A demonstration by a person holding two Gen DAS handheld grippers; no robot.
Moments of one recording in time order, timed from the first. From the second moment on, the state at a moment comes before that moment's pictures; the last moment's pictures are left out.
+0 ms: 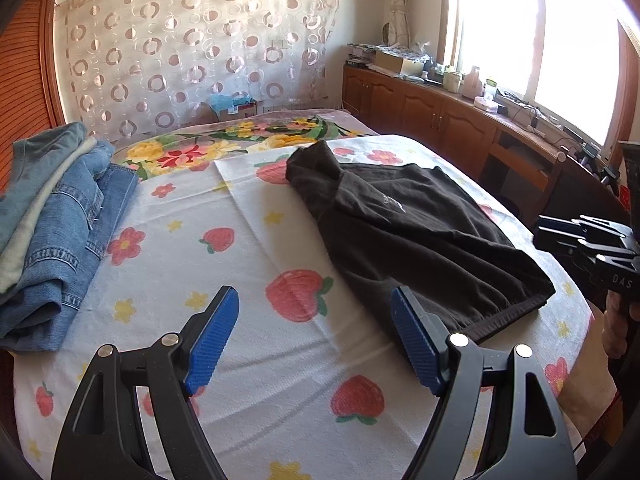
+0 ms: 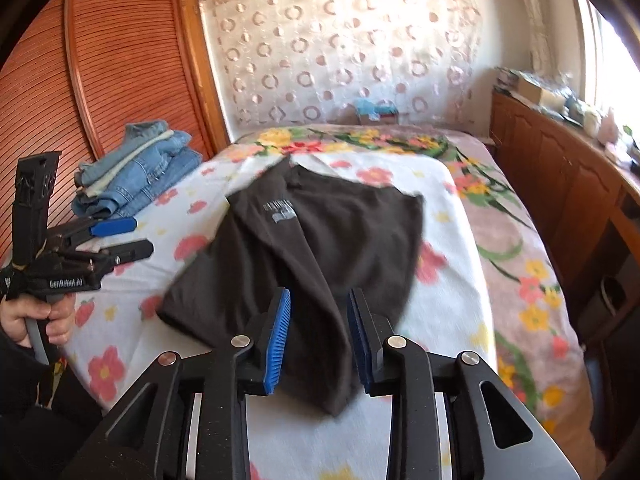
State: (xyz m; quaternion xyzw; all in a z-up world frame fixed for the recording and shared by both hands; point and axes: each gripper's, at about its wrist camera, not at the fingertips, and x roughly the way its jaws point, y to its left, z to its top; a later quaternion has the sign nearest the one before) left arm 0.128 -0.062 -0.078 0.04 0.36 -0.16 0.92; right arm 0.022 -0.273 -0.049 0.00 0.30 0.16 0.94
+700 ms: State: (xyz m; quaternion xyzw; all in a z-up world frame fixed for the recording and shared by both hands) left arm 0.133 -0.026 -0.074 0.02 0.35 -0.13 0.93; right arm 0.163 -0.167 -0.061 -0.05 0.32 0.24 0.91
